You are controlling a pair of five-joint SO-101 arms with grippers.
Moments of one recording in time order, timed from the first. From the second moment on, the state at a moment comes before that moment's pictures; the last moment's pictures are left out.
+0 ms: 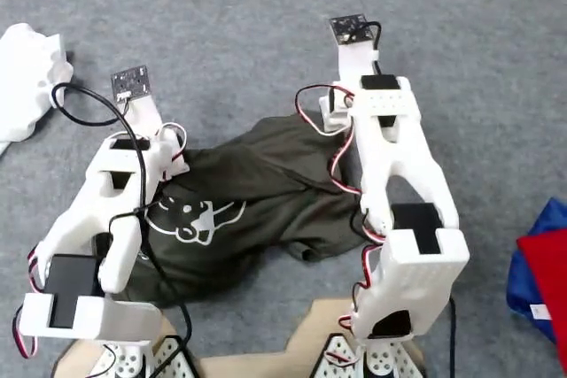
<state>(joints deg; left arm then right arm) -1.8 -3.6 41.8 32.6 9.1 -5.8 17.6 7.1 53.4 -1.5</state>
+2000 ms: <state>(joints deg) -1.8 -3.6 40.7 35.3 9.1 -12.1 15.3 6.2 62.6 -8.0</state>
